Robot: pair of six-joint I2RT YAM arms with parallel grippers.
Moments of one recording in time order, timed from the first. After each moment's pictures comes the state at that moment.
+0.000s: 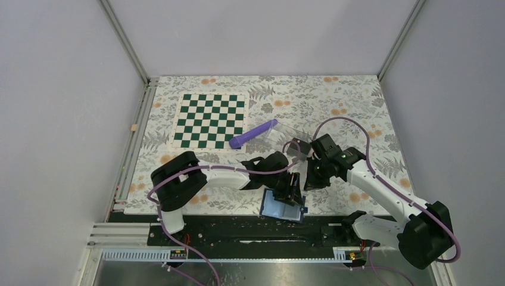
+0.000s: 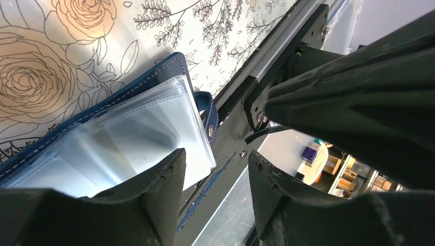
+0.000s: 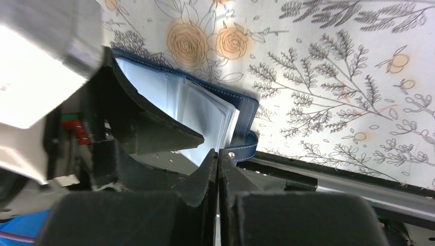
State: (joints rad) left arm -1.09 1.82 0.99 0.06 0.49 -0.96; right arm 0.55 1.13 0.77 -0.88 -0.18 0.61
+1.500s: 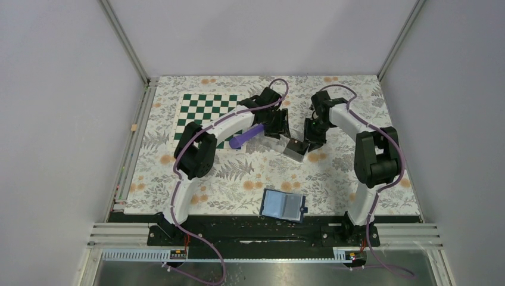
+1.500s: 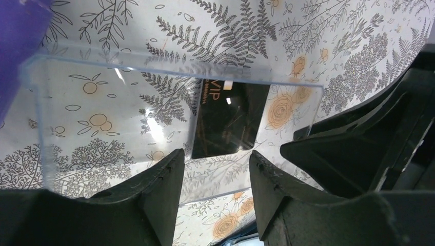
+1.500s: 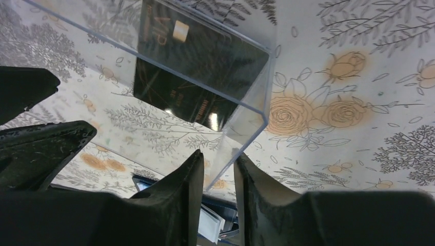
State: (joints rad) left arm -0.68 2.23 1.87 -0.59 0.32 -0.61; right arm 0.22 1.87 1.38 -0.91 -0.22 0.38
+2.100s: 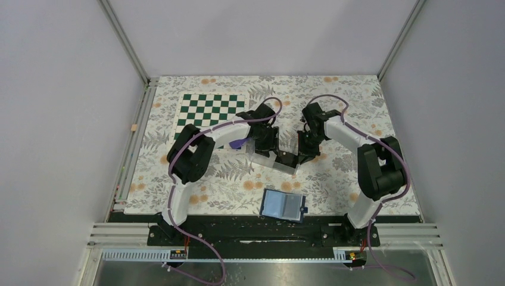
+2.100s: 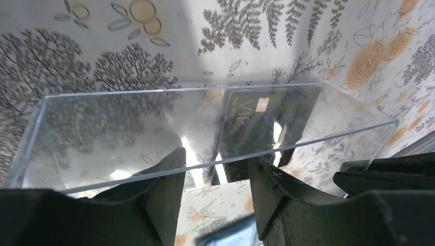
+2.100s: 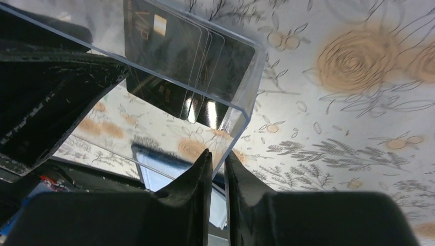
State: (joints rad) left arm -0.69 2.14 1.60 -0.58 0.28 -0.64; right arm 0.35 1.76 1.22 -0.87 -0.24 0.41
